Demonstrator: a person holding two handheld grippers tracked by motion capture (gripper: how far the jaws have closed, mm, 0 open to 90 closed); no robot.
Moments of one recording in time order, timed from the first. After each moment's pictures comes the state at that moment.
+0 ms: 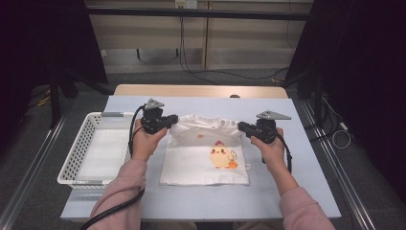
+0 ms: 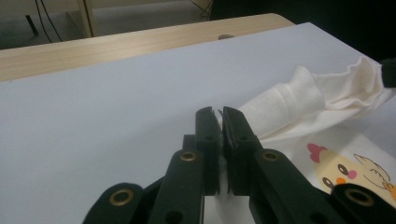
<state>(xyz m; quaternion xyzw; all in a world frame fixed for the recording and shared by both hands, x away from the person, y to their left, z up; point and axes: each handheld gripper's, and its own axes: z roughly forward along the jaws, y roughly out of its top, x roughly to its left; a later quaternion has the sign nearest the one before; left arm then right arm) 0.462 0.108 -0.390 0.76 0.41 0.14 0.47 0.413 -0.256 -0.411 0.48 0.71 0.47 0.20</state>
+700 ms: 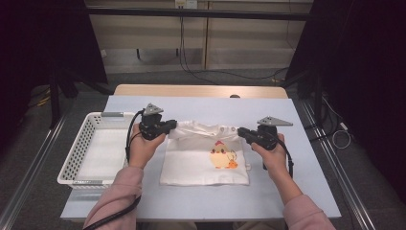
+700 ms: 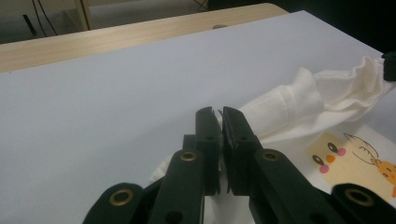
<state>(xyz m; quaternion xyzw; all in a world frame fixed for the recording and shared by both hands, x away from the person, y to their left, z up) 0.444 0.115 -0.390 0.79 0.39 0.14 0.45 0.394 -0.256 -0.414 0.47 0.72 0.48 0.19</state>
